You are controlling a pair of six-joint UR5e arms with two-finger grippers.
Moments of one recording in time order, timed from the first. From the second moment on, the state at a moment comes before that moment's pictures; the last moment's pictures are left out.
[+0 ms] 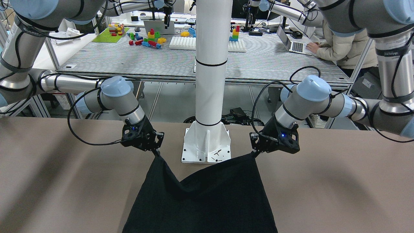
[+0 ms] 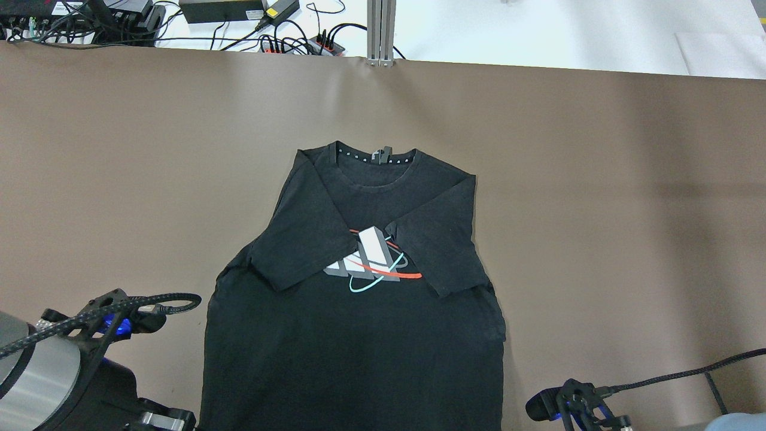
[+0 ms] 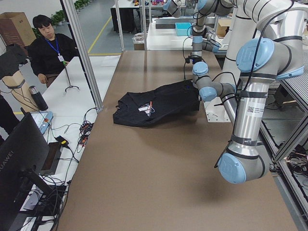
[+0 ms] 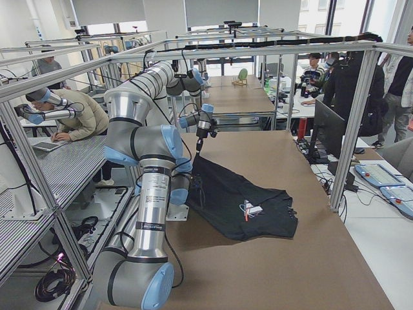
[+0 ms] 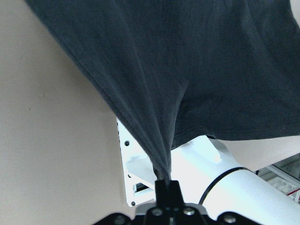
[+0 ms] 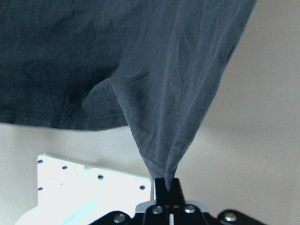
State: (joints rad) left arm -0.42 -1.76 -2.51 -1.59 -2.16 -1.36; right arm 0.16 -1.62 2.50 -1.28 1.88 1.38
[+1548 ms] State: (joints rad) left arm -0.84 -2.04 -2.01 -1.59 -2.02 -1.33; right arm 0.71 -1.41 2.13 -1.31 1.87 1.26
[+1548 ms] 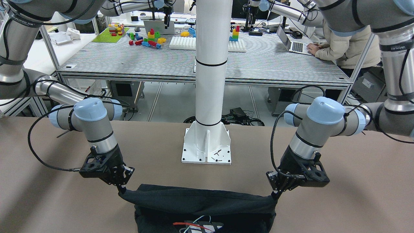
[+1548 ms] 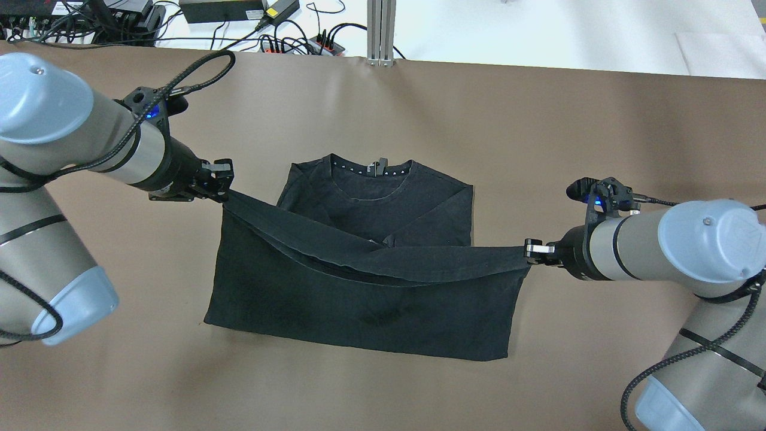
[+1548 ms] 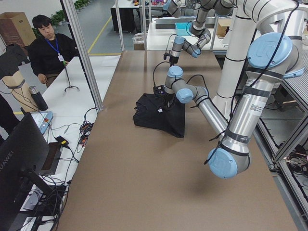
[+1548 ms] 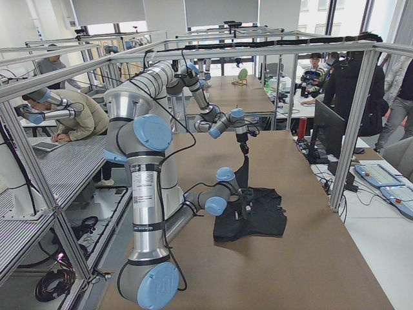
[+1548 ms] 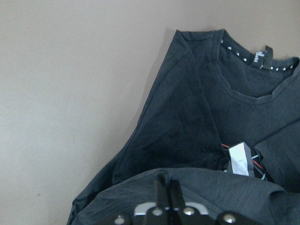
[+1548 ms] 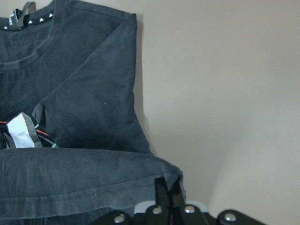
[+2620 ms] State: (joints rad) left arm -0.93 -2.29 -1.40 -1.81 -1.95 -1.22; right arm 0.79 -1.13 1.71 -1.30 1.86 1.24
